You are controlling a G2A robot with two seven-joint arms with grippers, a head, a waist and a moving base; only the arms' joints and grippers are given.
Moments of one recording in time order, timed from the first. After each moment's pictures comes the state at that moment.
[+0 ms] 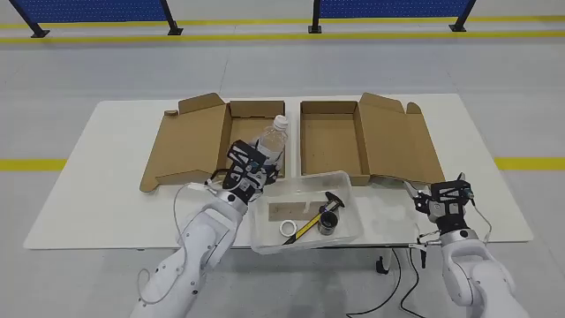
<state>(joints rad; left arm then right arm) 1.36 -1.27 -1.17 -1.78 1.50 -0.07 -0.10 -1.73 -1.15 1.60 -1.80 -1.33 0.00 0.00</state>
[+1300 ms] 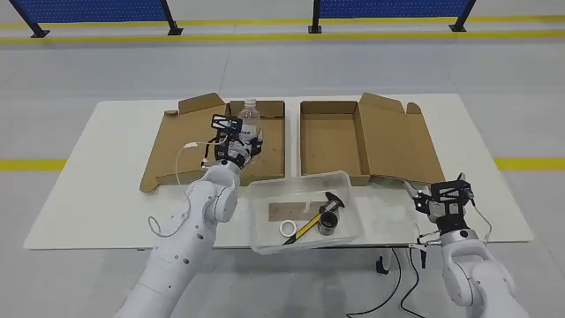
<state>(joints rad) 1.05 -1.34 -1.12 -1.33 1.16 0.11 -0.21 -1.73 -1.15 1.60 -1.80 -1.33 0.00 0.00</state>
